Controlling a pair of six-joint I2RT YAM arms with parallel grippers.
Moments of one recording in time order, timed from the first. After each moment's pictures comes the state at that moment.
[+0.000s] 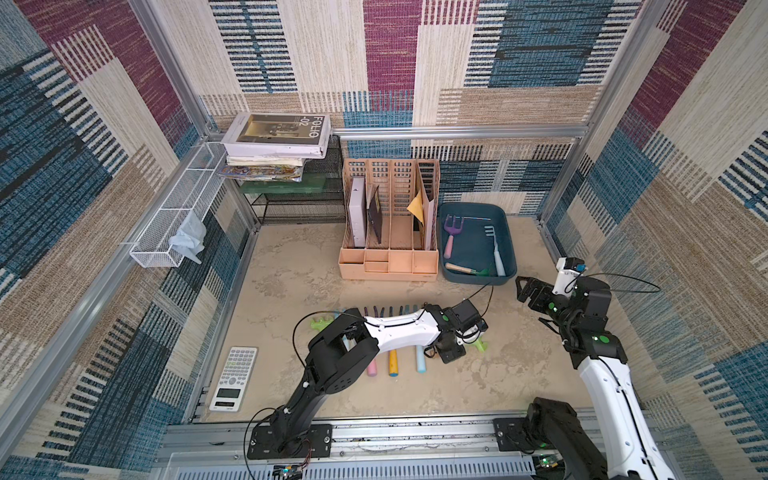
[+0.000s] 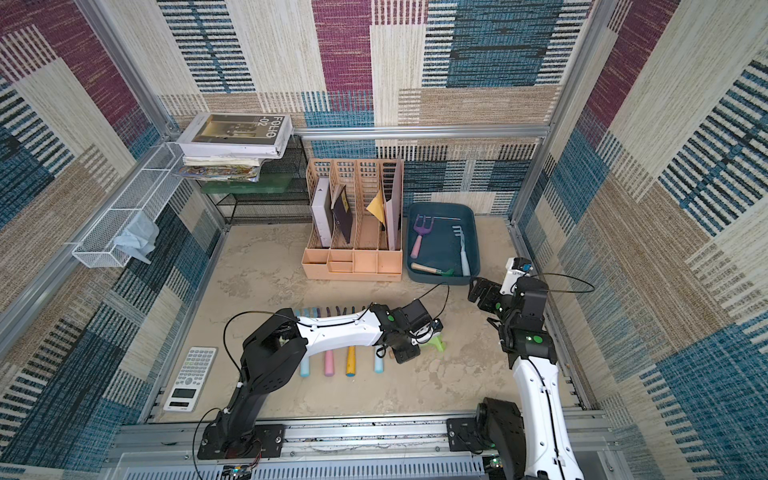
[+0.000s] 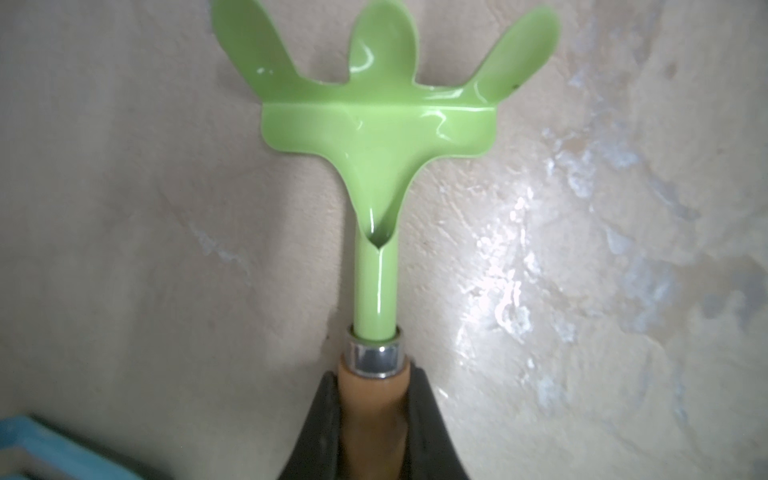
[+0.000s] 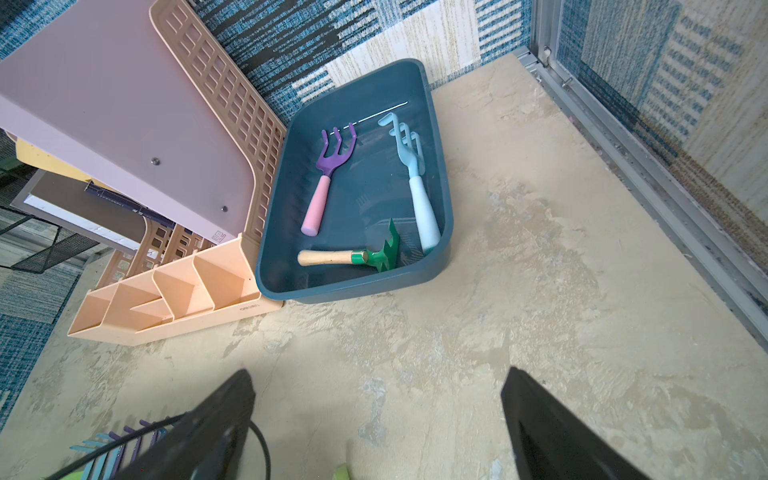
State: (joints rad) left arm -1.09 2.13 1.57 -0.66 -0.03 0.11; right arm -0.18 0.82 0.67 -0.33 -0.23 0.30
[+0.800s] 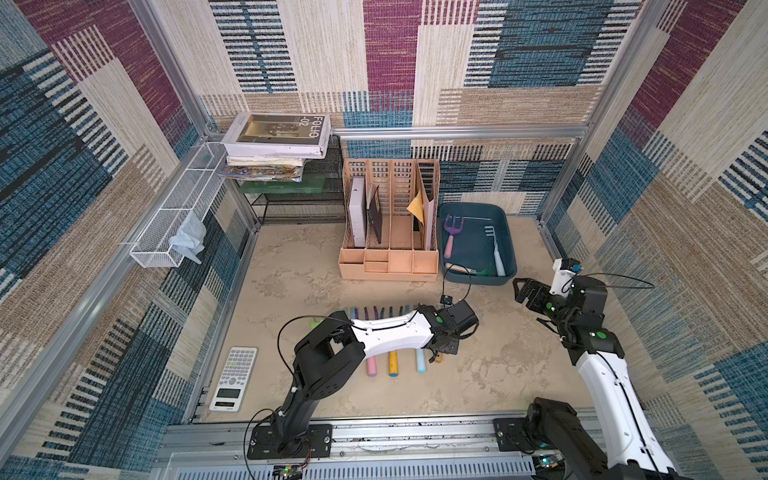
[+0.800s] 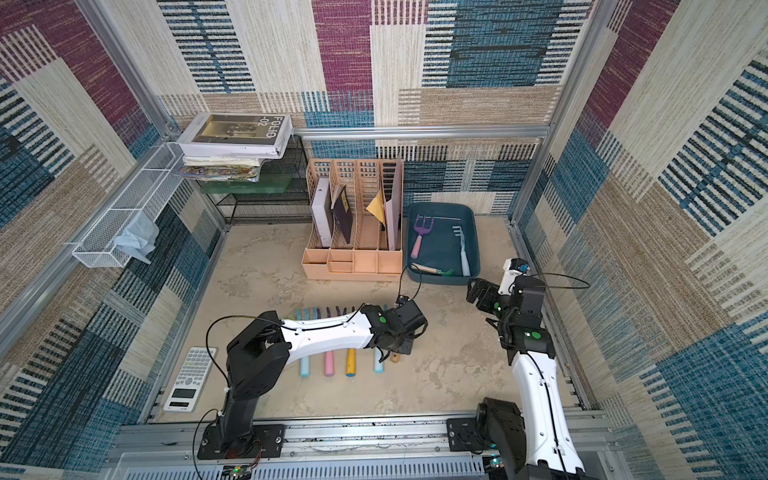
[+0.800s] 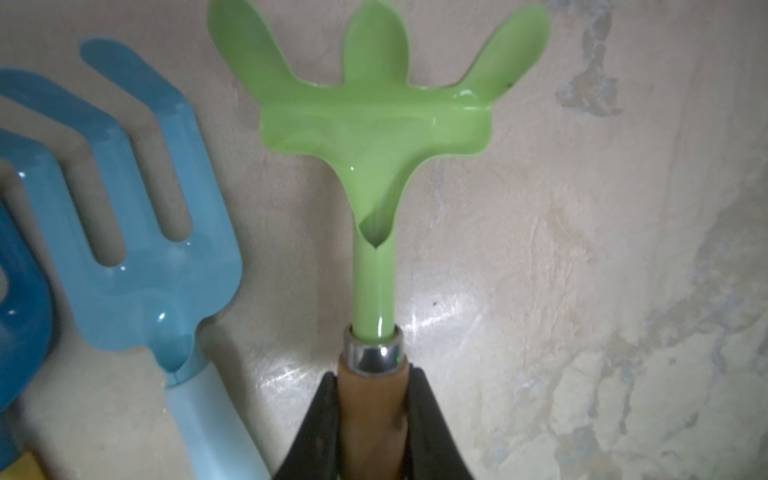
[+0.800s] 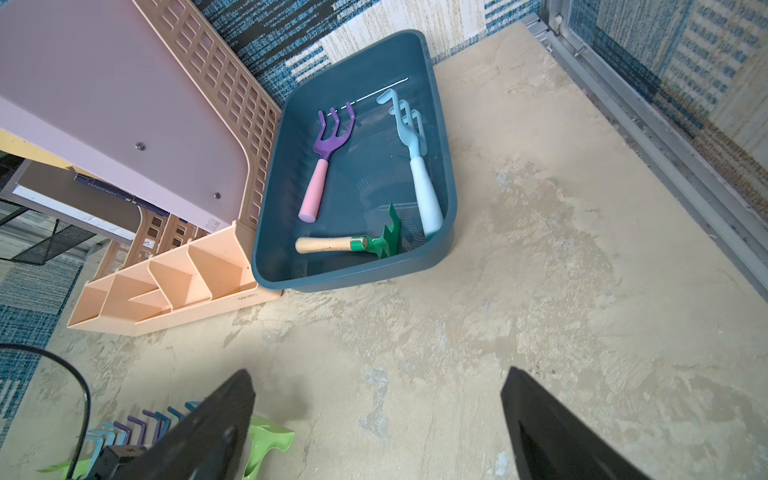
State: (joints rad) left arm -1.09 2.04 1.48 -0.65 -0.17 -0.80; right arm -0.18 0.86 0.67 -0.33 -0.26 0.31
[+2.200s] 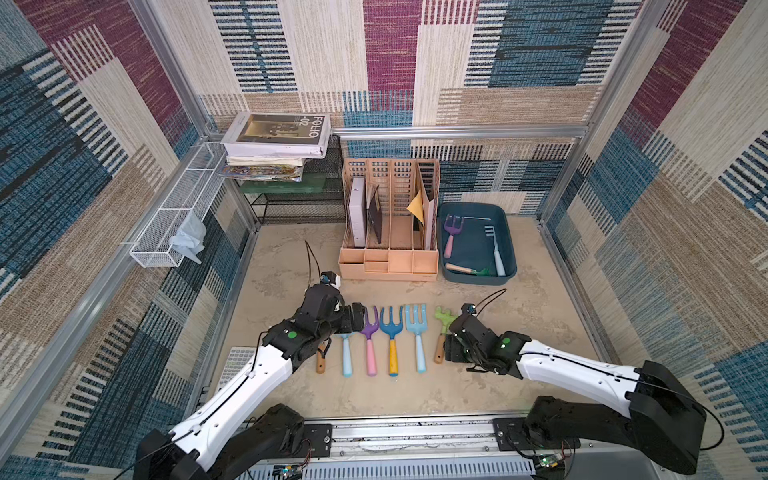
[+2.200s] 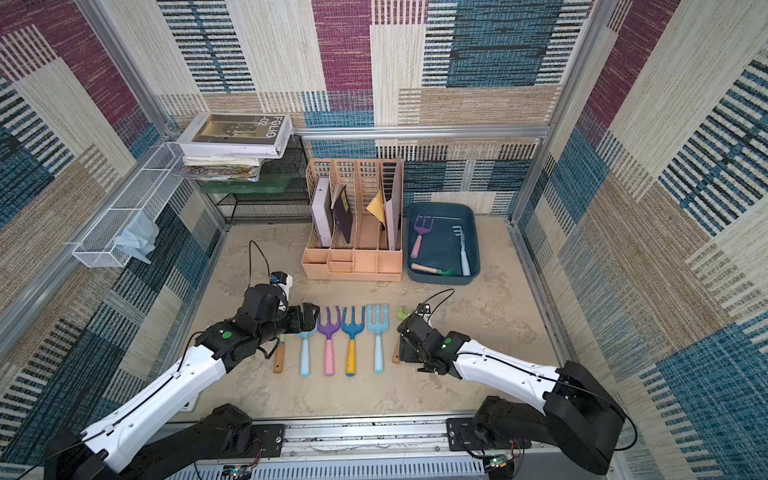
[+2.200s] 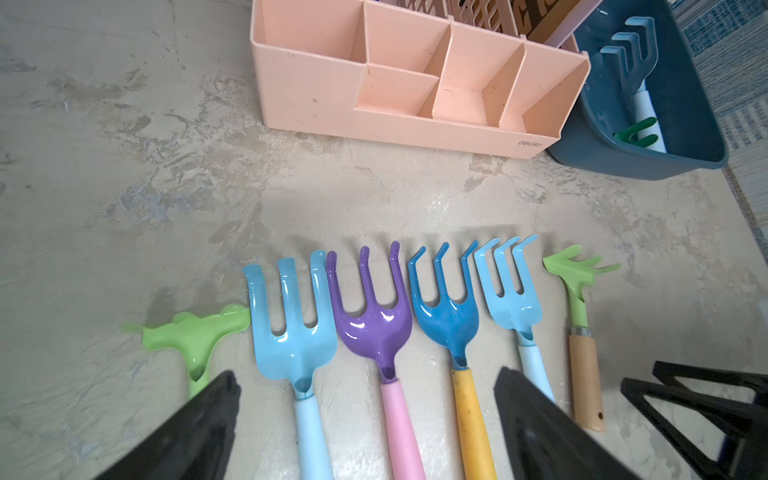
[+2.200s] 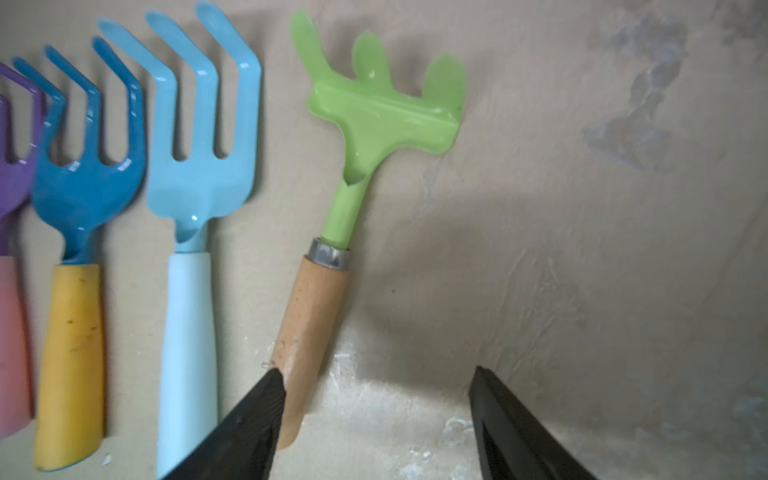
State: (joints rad) left arm -0.46 0.96 0.73 -0.49 -0.05 -0.44; right arm 0.87 1.23 0.57 -0.45 0.27 0.80
